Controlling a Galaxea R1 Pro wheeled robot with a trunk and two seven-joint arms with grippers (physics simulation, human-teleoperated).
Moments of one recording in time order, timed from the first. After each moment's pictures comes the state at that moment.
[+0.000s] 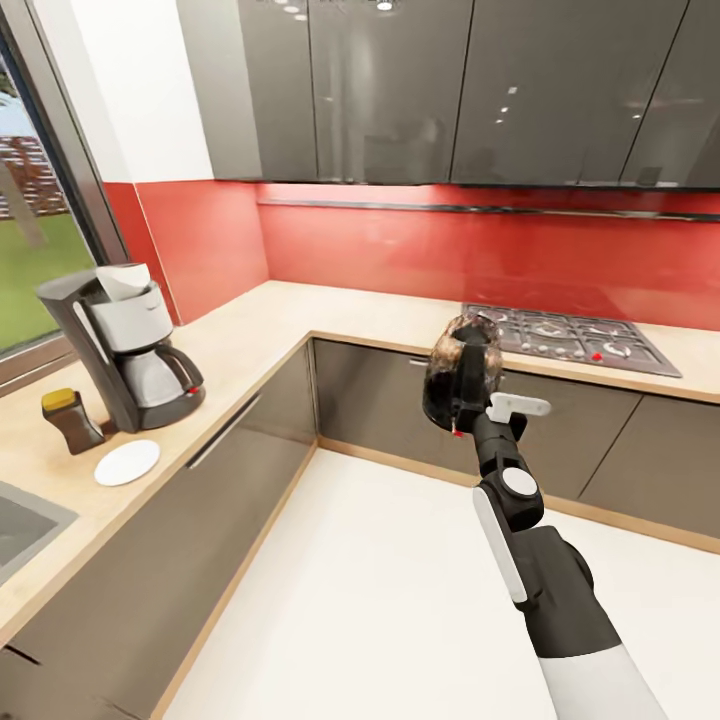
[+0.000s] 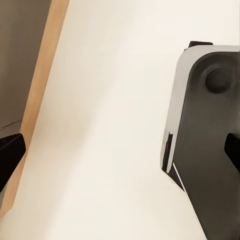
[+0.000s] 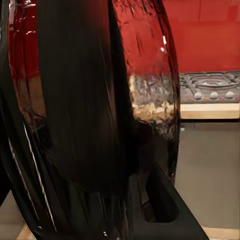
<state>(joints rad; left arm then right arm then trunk) -0.08 0.10 0.31 -0.04 -0.22 -0.21 0.12 -0.56 0.05 0.16 -1.50 -0.09 0.29 -0.39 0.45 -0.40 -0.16</state>
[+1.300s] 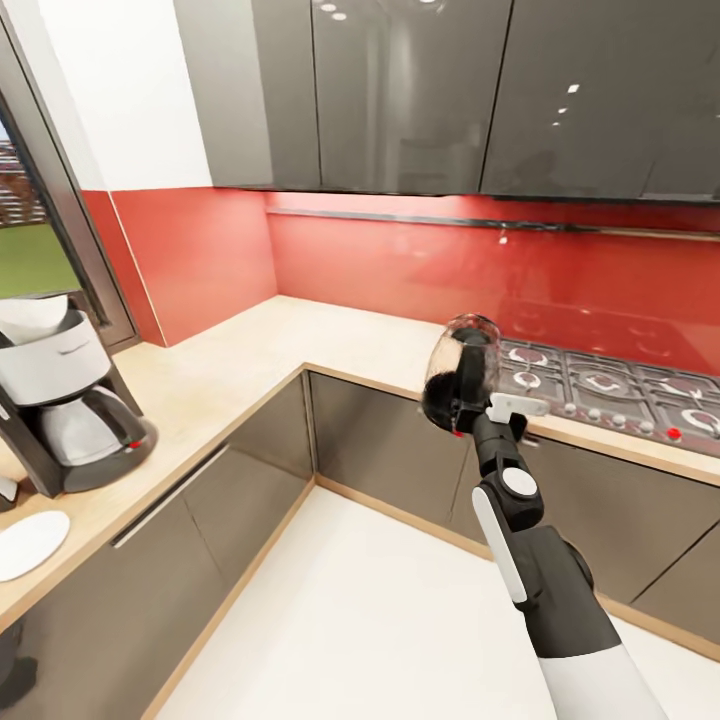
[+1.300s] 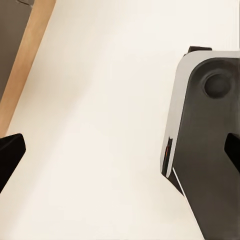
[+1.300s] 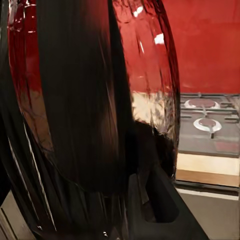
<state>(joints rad) -0.08 0.10 0.32 -0.04 -0.22 -0.21 0.13 -0.56 0.05 0.16 -1.50 -0.09 0.29 -0.39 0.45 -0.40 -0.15</state>
